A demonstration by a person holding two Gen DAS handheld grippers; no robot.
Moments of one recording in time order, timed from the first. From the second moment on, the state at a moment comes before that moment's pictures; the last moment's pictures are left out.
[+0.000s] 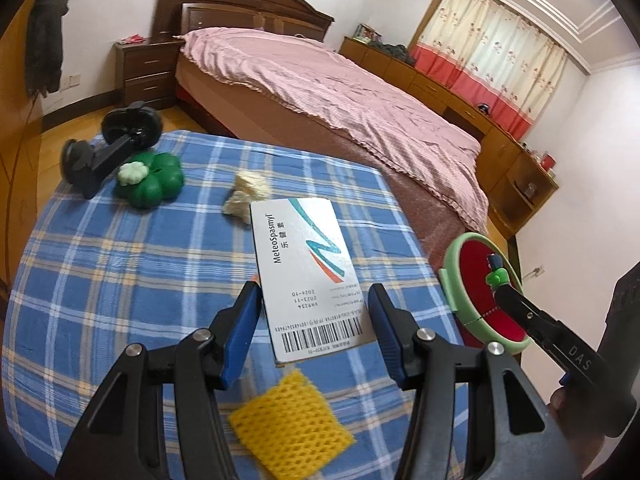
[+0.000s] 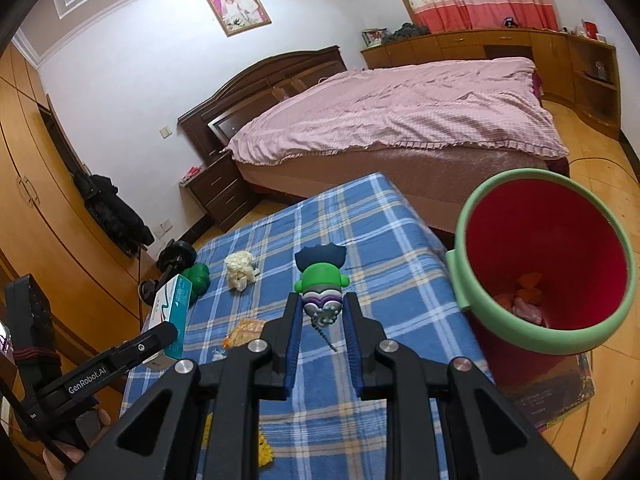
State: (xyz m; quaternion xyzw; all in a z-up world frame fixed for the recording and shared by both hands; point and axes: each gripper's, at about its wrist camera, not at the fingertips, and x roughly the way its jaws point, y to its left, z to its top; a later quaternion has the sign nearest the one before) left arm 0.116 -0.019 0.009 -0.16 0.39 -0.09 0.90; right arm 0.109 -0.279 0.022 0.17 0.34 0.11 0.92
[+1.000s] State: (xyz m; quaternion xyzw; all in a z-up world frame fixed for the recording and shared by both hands) left arm 0.155 -0.188 0.016 -0.07 0.41 -0.23 0.88; right arm 0.083 -0.417 0.020 0.24 0.31 -0.01 0.92
